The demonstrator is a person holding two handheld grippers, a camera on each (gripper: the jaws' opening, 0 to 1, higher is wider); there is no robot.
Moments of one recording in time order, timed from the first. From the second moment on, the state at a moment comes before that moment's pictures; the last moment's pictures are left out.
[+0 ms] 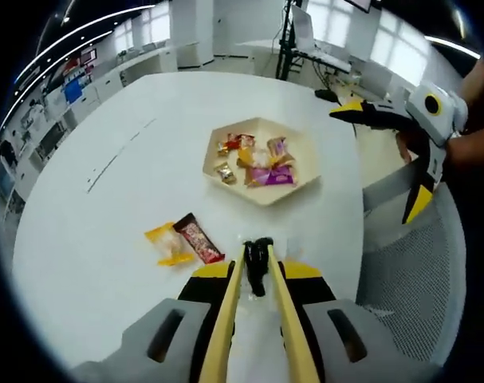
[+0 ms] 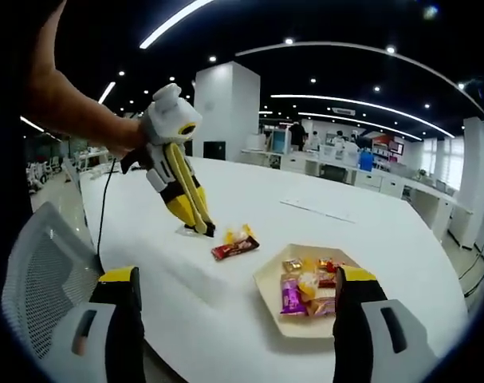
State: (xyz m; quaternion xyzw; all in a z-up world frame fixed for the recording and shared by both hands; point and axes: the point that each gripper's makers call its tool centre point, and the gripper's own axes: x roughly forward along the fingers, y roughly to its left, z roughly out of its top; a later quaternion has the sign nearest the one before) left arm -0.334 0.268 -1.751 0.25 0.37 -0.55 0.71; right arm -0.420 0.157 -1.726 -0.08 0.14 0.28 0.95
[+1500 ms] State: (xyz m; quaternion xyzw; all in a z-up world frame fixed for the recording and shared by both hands) left arm -0.281 0.100 -1.724 0.28 0.31 -0.62 0.67; right arm -0.419 0.158 -1.728 -0.07 0.14 0.28 0.95
